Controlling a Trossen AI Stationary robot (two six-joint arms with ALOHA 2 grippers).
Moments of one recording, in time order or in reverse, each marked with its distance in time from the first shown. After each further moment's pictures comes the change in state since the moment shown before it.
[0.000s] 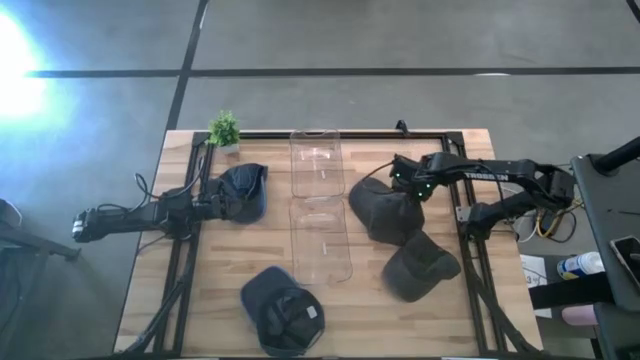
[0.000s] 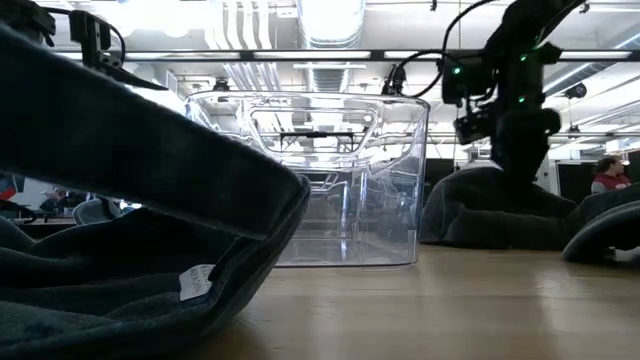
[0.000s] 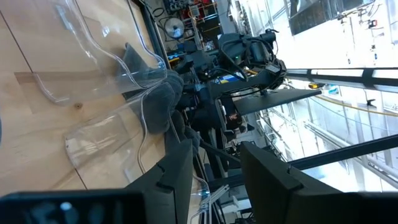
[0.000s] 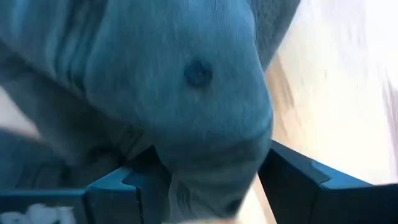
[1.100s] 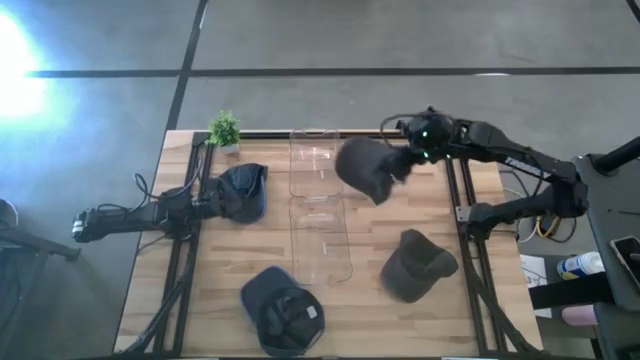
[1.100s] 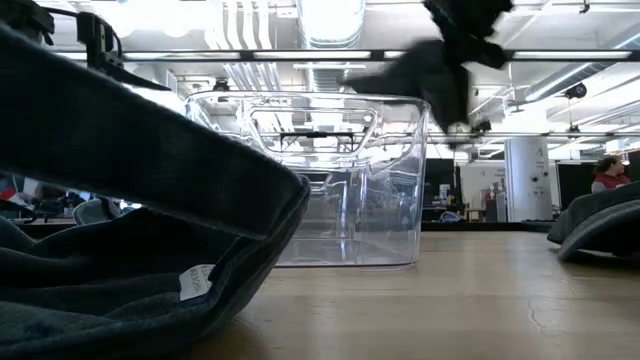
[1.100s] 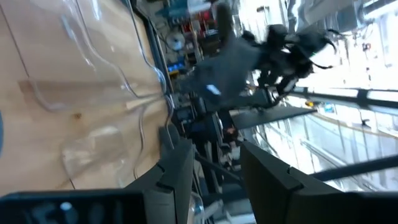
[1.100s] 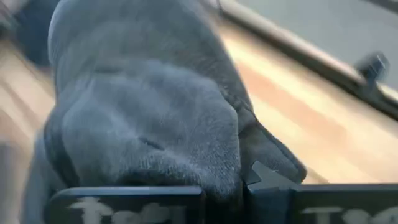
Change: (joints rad) left arm 0.000 0.000 0.000 0.019 -0.066 -0.044; right arm -0.014 -0.139 0.494 -0.048 0.154 0.455
